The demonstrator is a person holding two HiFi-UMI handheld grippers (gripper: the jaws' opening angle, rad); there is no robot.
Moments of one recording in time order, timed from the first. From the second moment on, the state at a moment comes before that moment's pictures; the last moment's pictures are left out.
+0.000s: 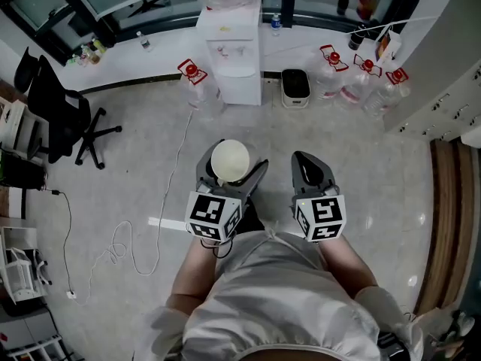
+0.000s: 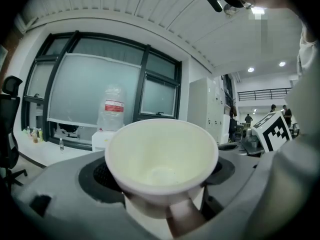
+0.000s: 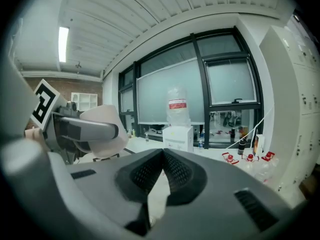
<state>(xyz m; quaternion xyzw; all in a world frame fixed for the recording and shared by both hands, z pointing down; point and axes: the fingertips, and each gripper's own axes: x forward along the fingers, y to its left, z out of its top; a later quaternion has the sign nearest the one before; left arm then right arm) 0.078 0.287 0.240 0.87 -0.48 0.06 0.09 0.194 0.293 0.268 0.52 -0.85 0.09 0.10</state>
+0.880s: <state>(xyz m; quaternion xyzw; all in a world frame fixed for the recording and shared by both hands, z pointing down) -0.059 -0.021 0.285 0.90 -0.40 0.13 0.11 0.066 0.006 0.299 0.59 -0.77 0.17 0.15</state>
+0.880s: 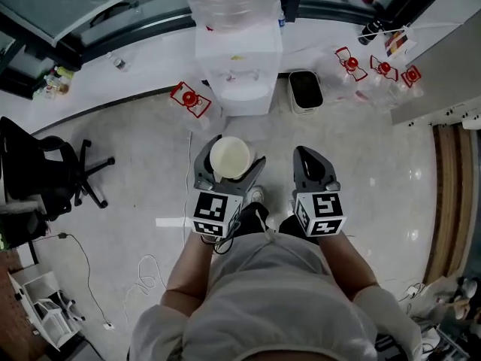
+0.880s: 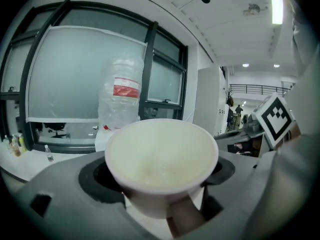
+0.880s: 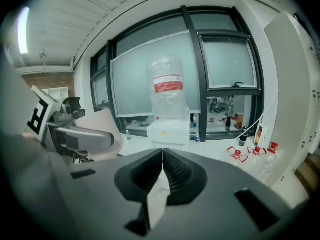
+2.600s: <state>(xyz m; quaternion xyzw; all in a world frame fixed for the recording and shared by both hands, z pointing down) -0.005 -0.234 0.690 0.86 -0.46 0.18 0.10 0.087 -0.199 0.655 0.54 -0.79 0.22 0.21</state>
